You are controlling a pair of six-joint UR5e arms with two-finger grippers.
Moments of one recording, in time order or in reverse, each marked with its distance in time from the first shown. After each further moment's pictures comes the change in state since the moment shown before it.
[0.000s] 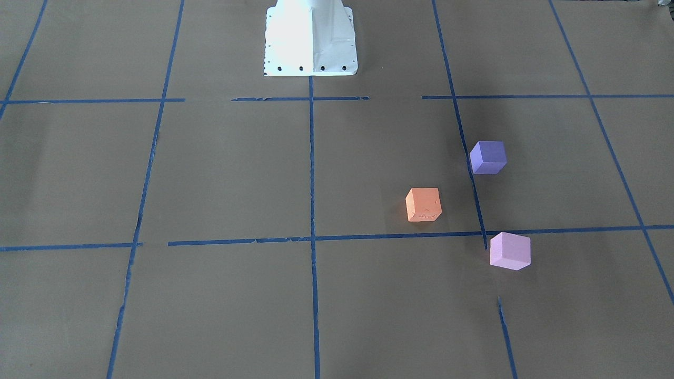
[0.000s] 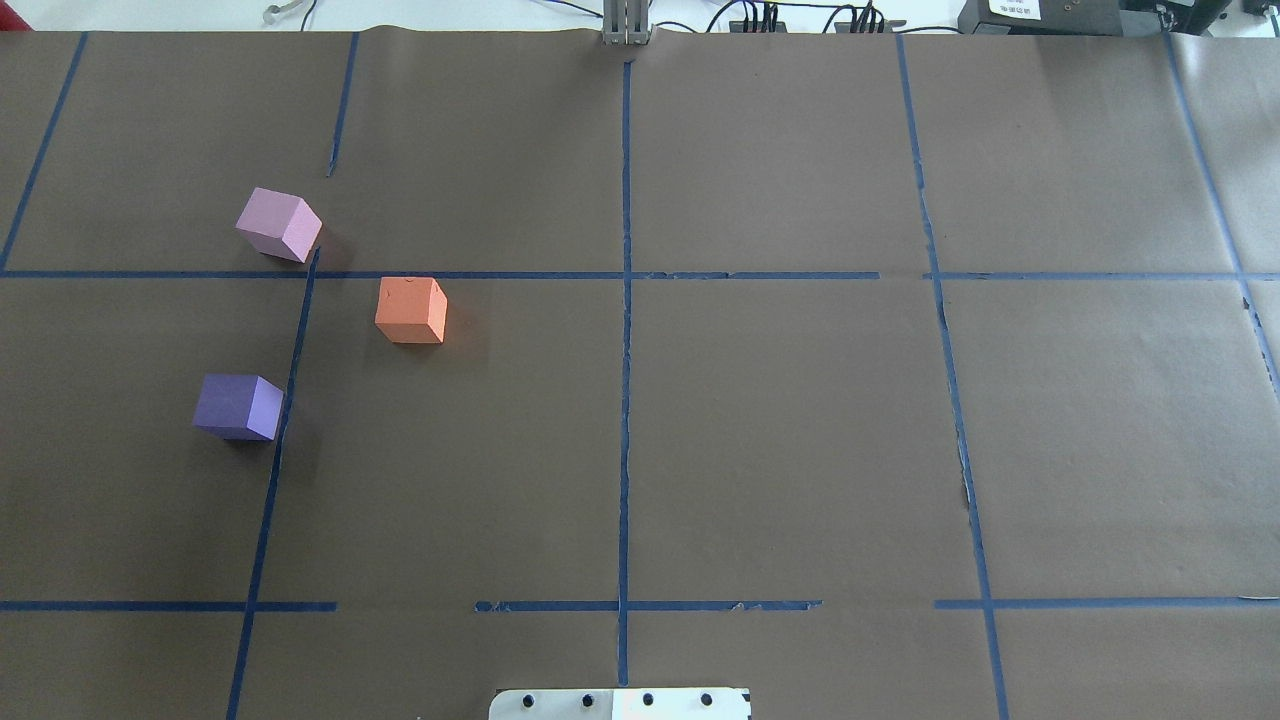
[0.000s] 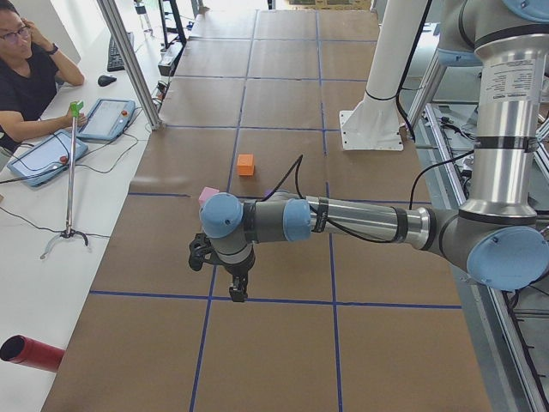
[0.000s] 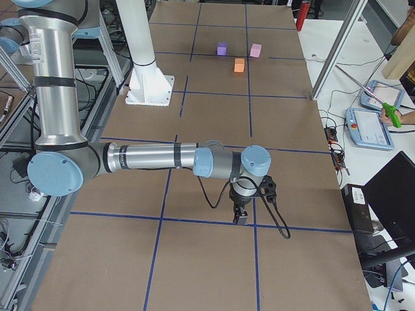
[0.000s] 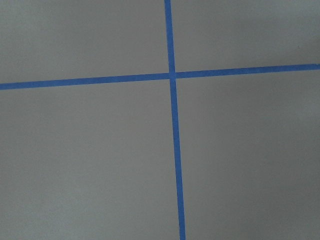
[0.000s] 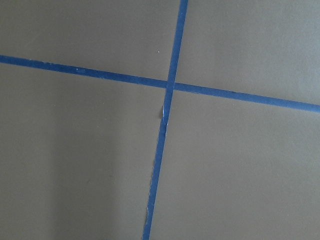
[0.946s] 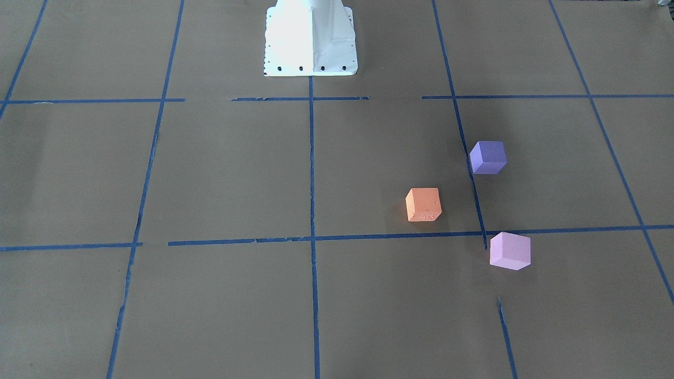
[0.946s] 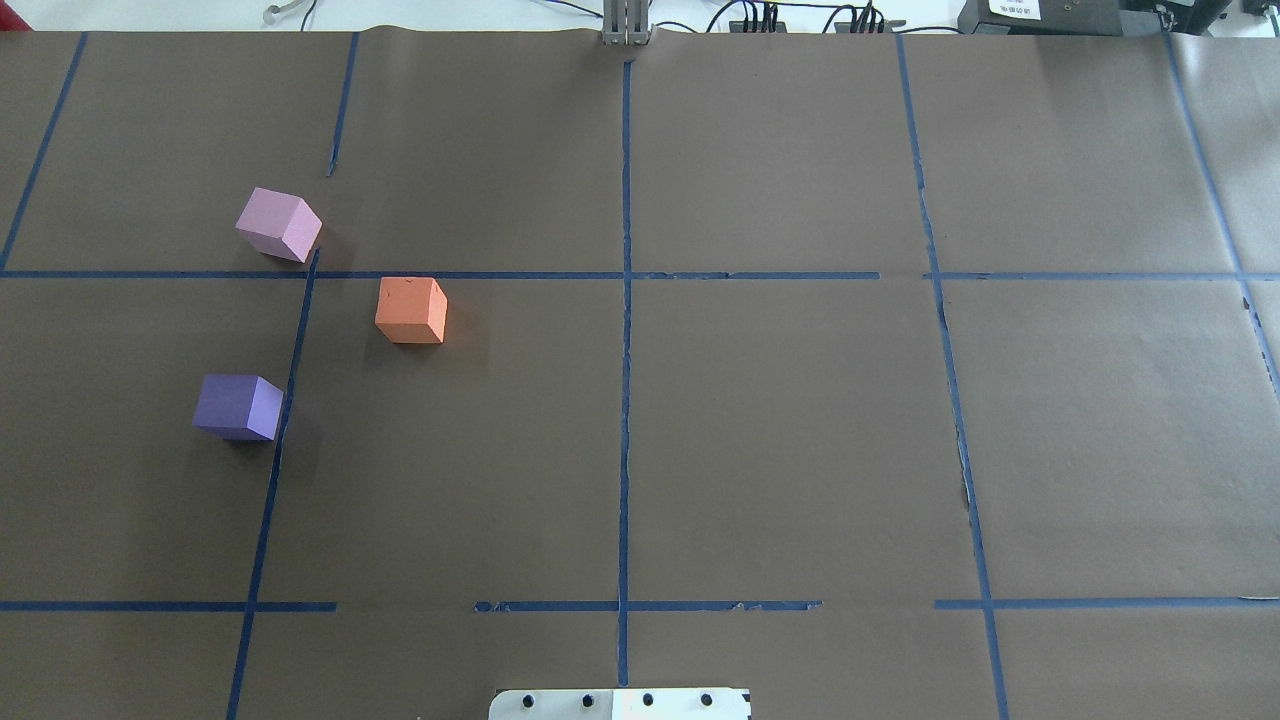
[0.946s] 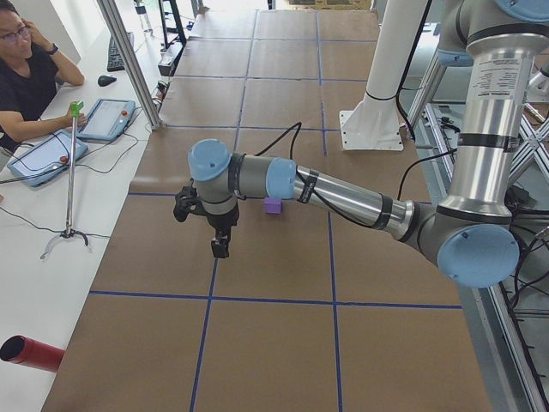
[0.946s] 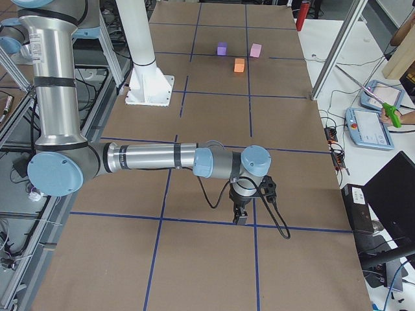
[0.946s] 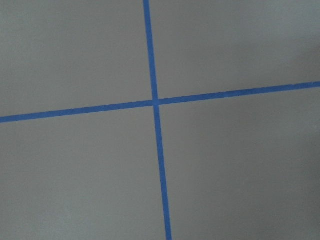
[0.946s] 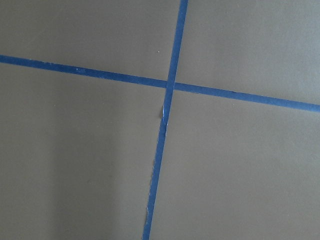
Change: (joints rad) left arm 0.078 -0.129 -0.143 0.075 0.004 -0.158; right arm 0.000 0.000 0.000 0.000 0.000 0.000
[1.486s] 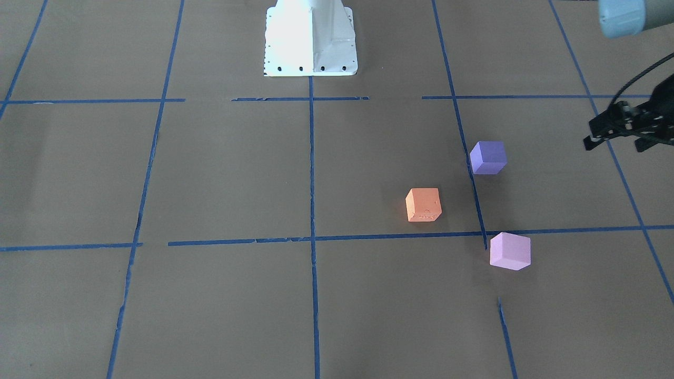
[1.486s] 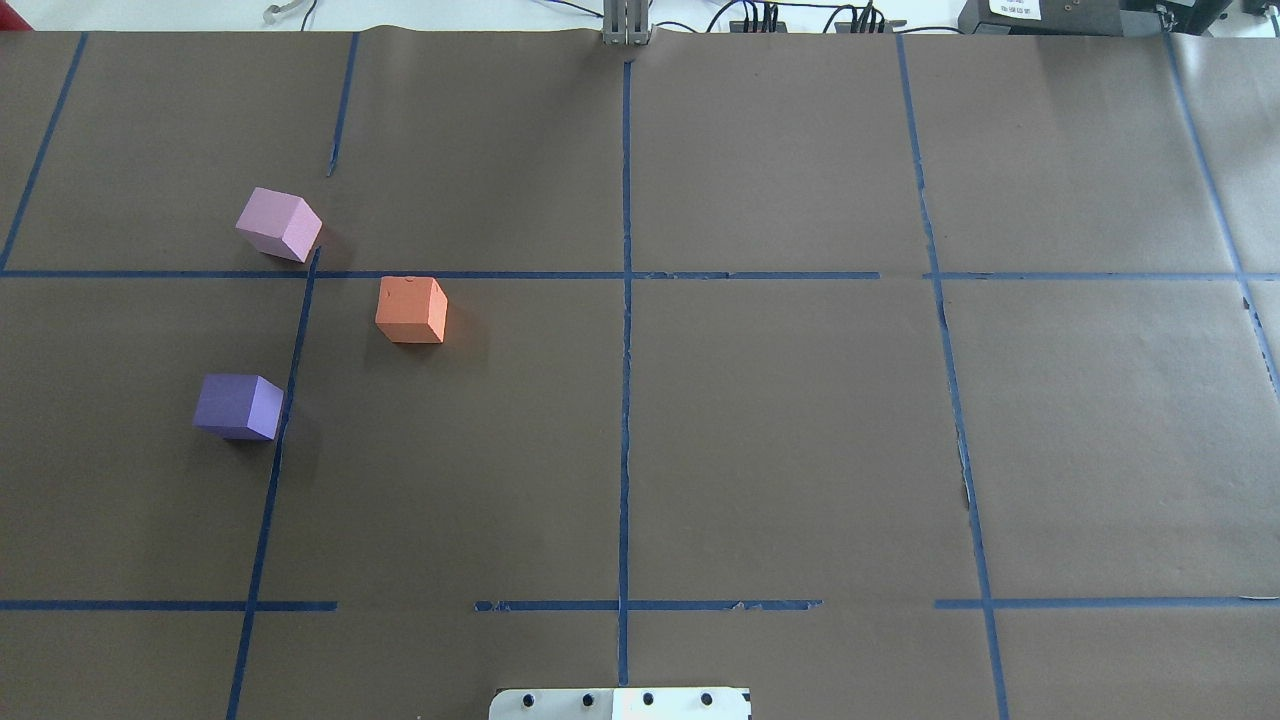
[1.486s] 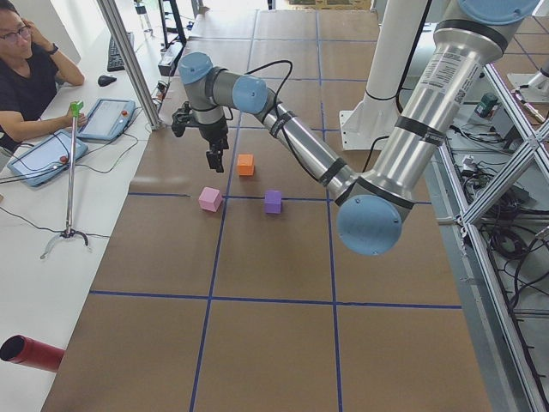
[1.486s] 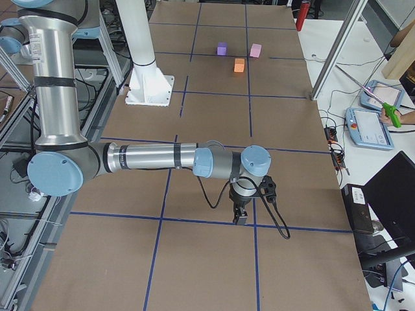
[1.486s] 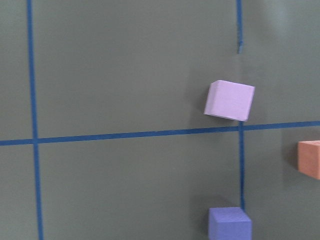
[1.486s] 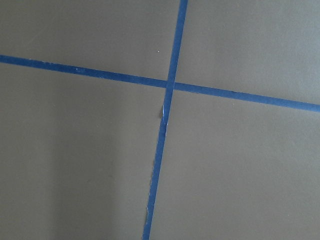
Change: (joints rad) left arm 0.302 -0.338 -0.049 0.175 -0.009 -0.423; right arm 0.000 0.000 0.000 0.000 0.000 0.000
